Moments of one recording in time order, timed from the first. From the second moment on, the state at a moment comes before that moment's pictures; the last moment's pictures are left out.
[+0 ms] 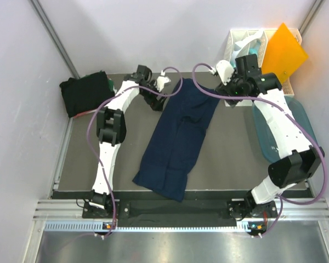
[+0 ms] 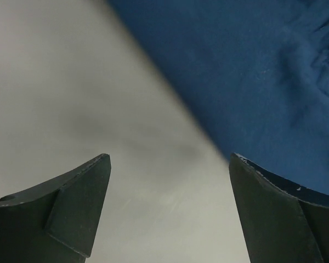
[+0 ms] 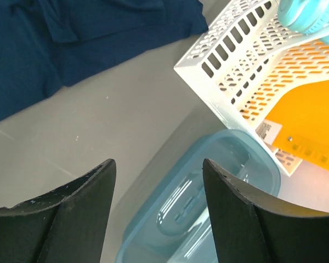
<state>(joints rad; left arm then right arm) -0.26 2.48 2.31 -0.90 0.50 0.63 0.28 1.59 1.77 -1.02 0.02 -0.61</state>
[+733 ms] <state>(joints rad) -0.26 2.60 2.33 -0.78 0.83 0.30 0.28 1.57 1.86 -1.06 0.02 -0.61</state>
